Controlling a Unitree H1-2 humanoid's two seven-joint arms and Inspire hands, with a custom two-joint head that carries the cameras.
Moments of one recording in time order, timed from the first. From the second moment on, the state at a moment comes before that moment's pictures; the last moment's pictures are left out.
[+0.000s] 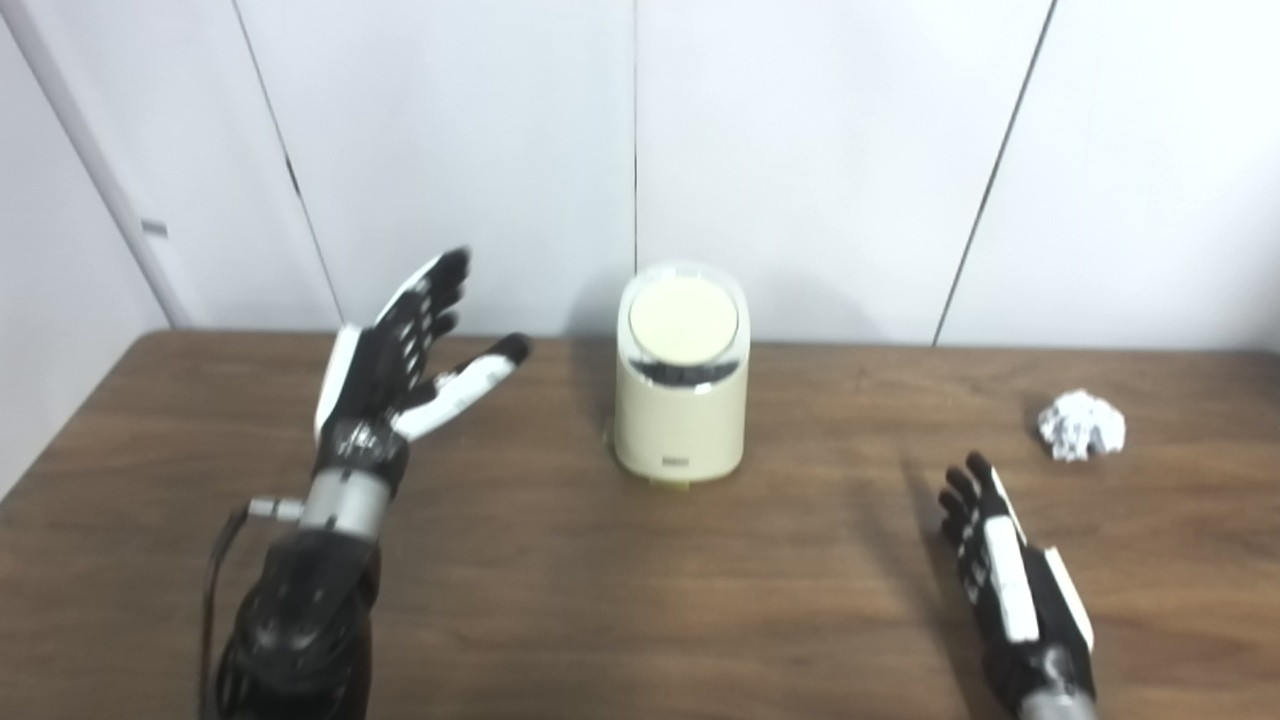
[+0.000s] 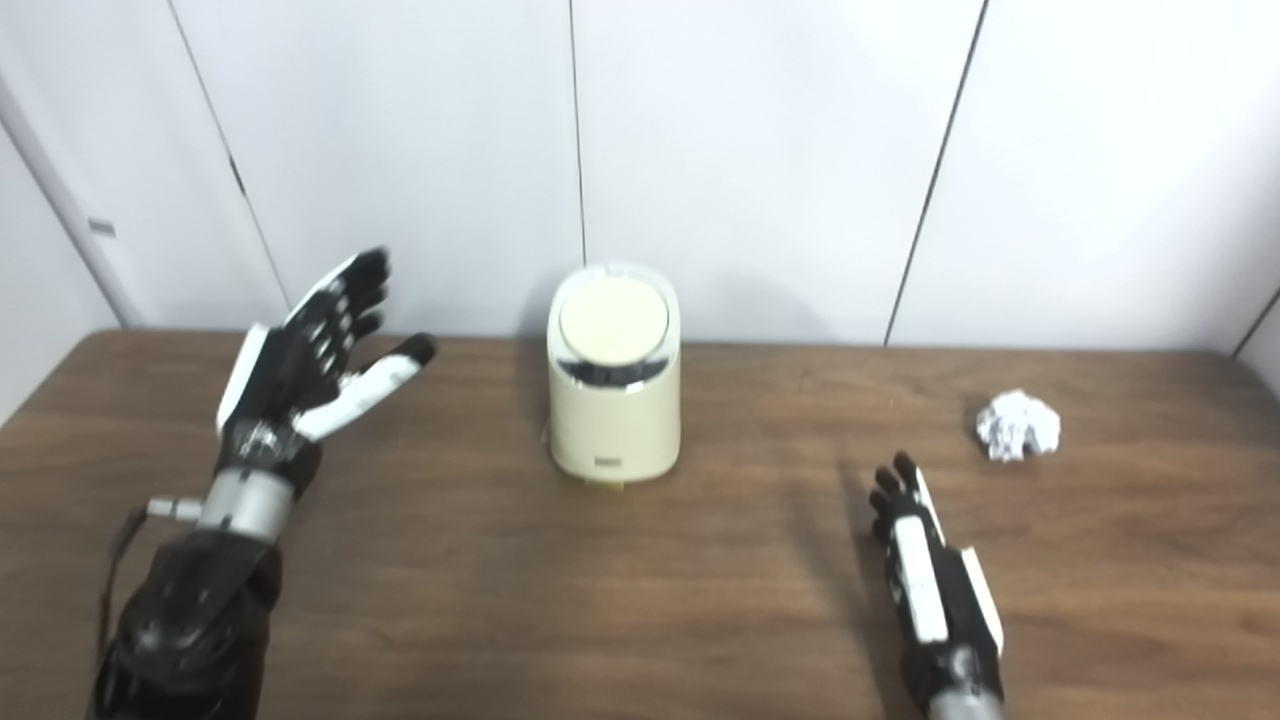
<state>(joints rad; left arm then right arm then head) -0.38 0.20 -0.01 -0.39 0.10 0.41 -0.01 0.05 -0.06 -0.07 -0.16 0.10 0.10 0.01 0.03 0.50</state>
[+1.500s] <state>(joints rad) -0.86 0.32 -0.46 0.33 0.71 0.24 -0.22 0.05 -0.04 -0.02 -0.17 0.04 0.08 0.00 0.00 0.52</state>
